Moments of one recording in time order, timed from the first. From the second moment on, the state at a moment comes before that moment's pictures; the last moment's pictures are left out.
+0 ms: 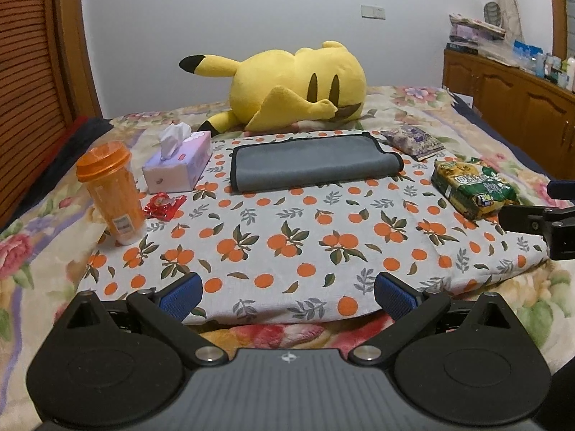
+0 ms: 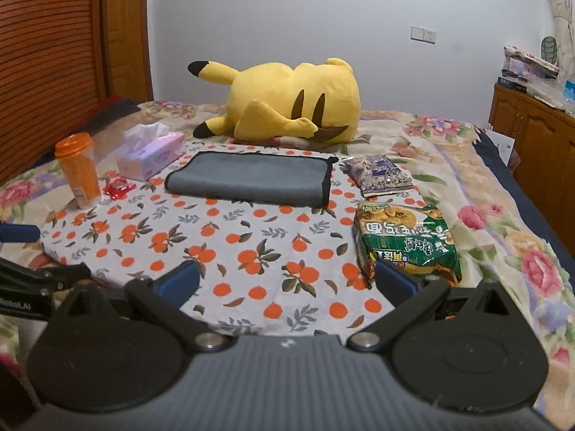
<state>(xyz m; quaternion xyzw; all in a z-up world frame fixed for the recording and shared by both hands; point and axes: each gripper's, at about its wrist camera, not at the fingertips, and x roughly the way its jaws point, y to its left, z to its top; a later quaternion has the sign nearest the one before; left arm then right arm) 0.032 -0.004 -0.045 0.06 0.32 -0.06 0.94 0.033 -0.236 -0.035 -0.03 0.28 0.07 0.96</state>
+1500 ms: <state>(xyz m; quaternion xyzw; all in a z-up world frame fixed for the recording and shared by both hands) 0.004 0.005 -0.026 0.04 0.22 -0.04 0.97 0.023 -0.249 -0.030 0.00 0.23 0.05 0.97</state>
